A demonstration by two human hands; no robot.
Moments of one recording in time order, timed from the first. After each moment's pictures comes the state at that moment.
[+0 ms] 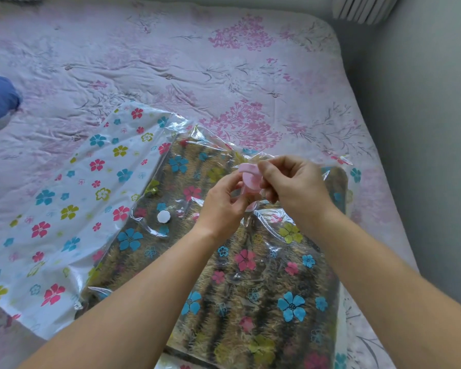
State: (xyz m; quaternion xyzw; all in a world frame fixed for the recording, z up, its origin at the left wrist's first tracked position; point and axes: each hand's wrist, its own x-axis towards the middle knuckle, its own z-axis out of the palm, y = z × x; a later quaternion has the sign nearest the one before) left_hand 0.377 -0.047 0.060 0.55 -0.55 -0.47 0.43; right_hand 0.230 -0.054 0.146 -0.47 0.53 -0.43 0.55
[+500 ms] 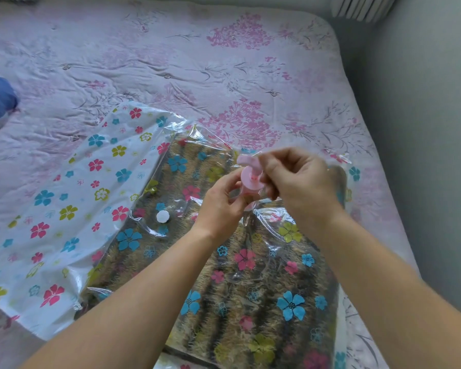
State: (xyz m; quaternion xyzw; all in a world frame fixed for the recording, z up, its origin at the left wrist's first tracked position) left_hand 0.377 -0.044 0.059 0.54 -0.54 -0.47 0.43; right_hand 0.232 -0.048 0.154 -0.47 0.50 -0.48 0.54
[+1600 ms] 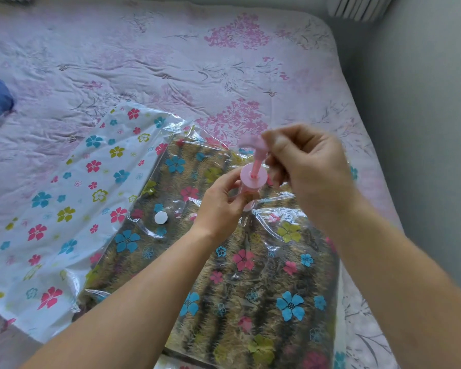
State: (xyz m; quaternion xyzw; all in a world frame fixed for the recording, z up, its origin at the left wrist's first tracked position) left_hand 0.375 -0.048 0.059 0.54 -0.54 -0.48 0.43; right_hand 0.224 -0.059 0.177 -0.50 0.44 -0.51 0.55
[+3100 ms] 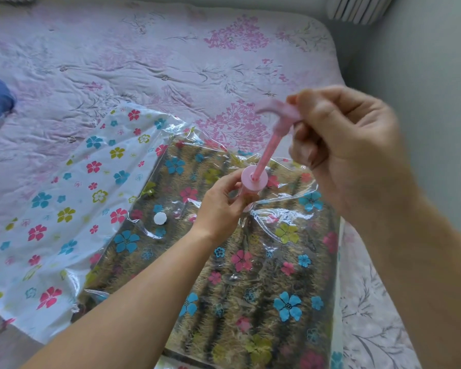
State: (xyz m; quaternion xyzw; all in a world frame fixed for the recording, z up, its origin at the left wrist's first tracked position) left_hand 0.375 -0.046 0.062 0.54 -0.54 -0.49 0.43; right_hand 0.209 -0.059 0.219 -0.50 0.34 -0.57 0.56
